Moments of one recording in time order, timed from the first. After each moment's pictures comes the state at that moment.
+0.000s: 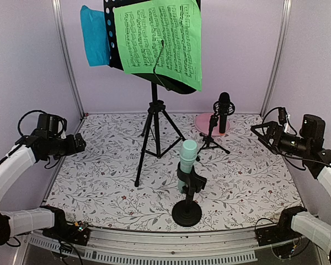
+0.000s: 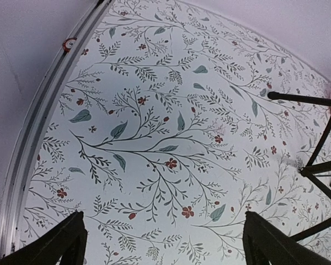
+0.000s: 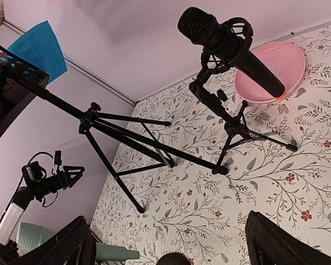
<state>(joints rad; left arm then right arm) -0.08 0.99 0.78 -0.57 -0.03 -0.36 0.05 0.74 0.69 -0.28 -0.67 0.63</state>
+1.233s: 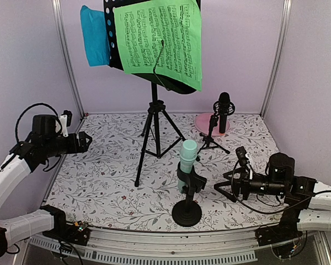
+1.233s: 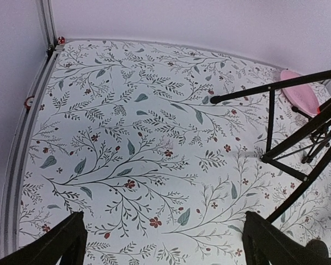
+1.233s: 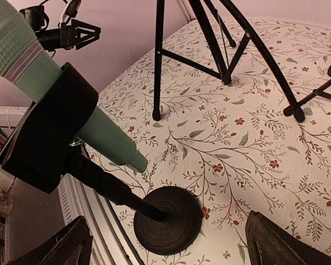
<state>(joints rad) -0.19 0.84 0.76 -0.49 0.03 -0.24 0.85 0.65 0.35 -0.04 -0.26 0.41</state>
